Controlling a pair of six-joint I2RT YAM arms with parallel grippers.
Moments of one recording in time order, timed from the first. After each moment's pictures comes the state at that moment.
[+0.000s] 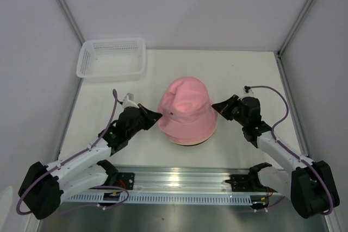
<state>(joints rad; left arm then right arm) -0.67 0.96 0.47 0.01 -0.16 -1.17 0.33 1.06 0.46 0.23 -0.18 0.96</state>
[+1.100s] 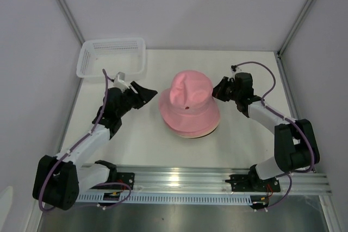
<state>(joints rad) -0.29 1.05 0.57 0.22 0.22 -0.88 0.25 1.48 0.83 0.14 -0.34 0.65</state>
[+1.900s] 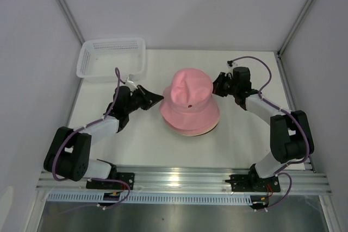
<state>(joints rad) -0.30 1.36 0.56 0.49 0.42 -1.07 0.24 1.60 0.96 0.12 -0.43 0.60</state>
